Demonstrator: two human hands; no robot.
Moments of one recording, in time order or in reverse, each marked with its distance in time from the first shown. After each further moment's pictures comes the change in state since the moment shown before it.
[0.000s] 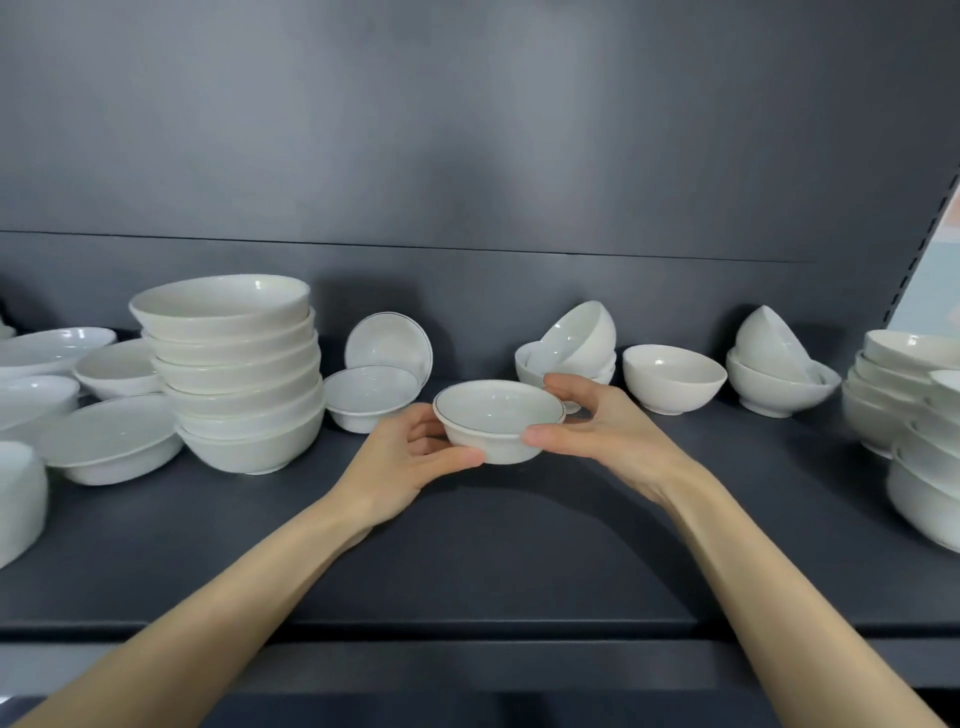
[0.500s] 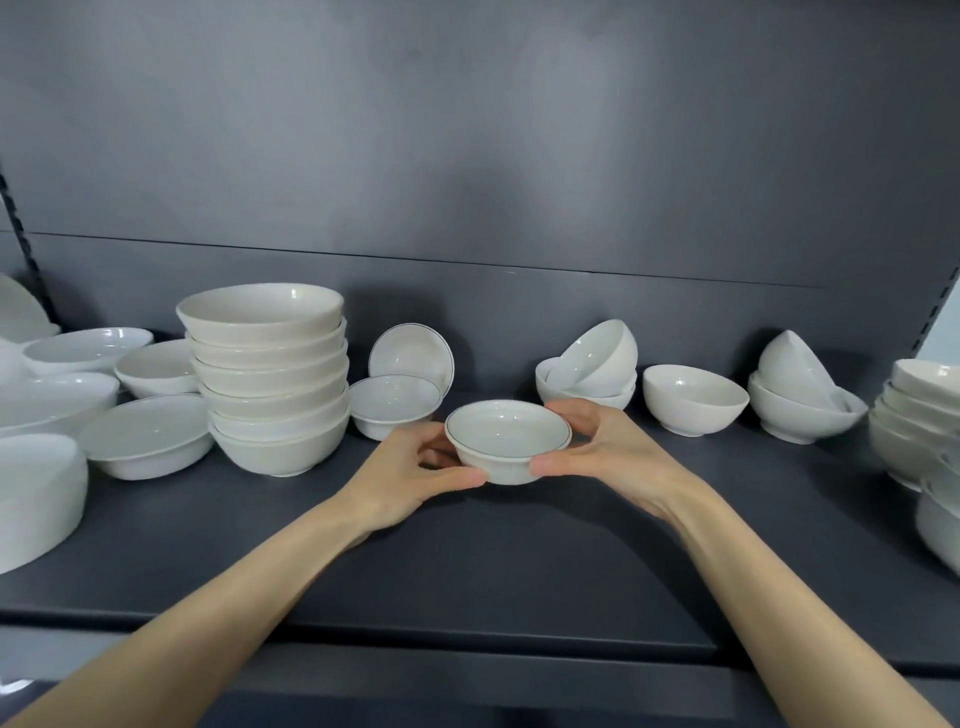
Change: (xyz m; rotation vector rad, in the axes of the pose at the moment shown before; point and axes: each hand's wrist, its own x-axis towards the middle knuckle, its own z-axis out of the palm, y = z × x) left_hand 0.000 -0.003 -0.017 0.183 -0.042 -0.003; right_hand 0.011 0.000 0.009 -0.030 -0.076 -0.040
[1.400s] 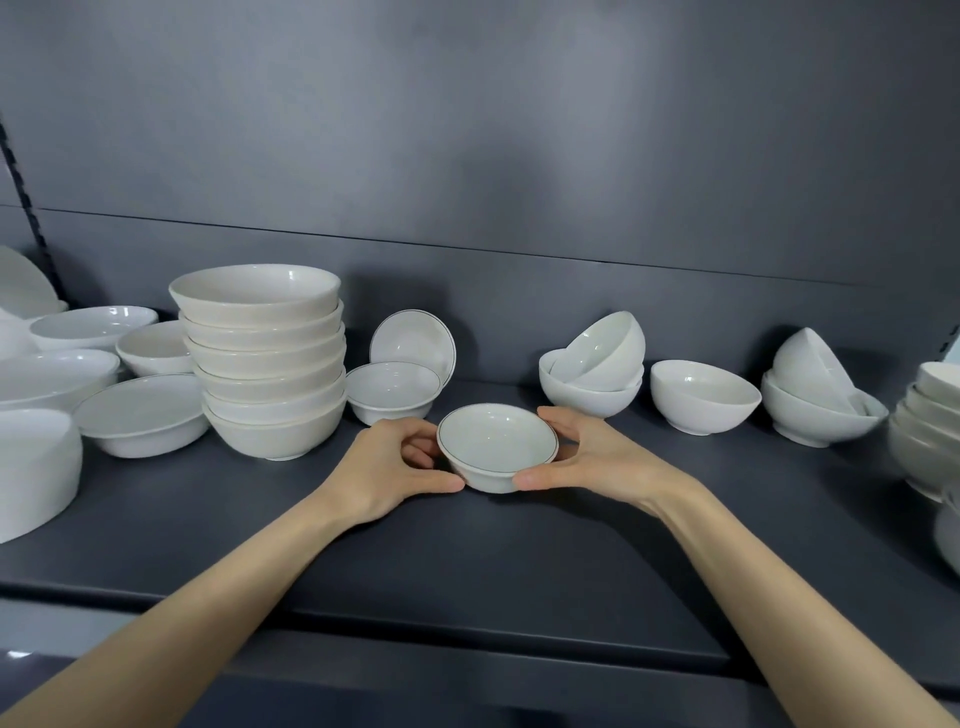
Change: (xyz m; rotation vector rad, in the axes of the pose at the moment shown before) left_hand 0.005 -0.018 -0.005 0.202 0.150 -0.097; right_hand 0.011 0.013 0.000 -0.127 -0.157 0.081
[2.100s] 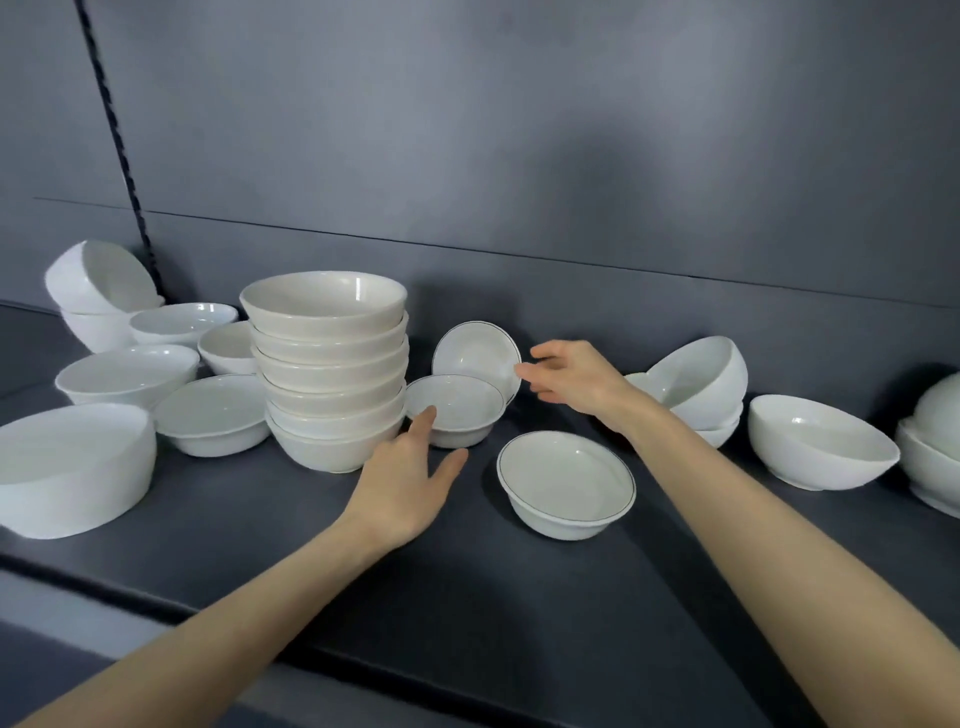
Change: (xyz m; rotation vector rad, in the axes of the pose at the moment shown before) left_hand 0.003 -0.007 -0.012 0.327 0.287 -0.107; right_hand 0.145 -0.039 0.006 0.025 0.160 -0.070
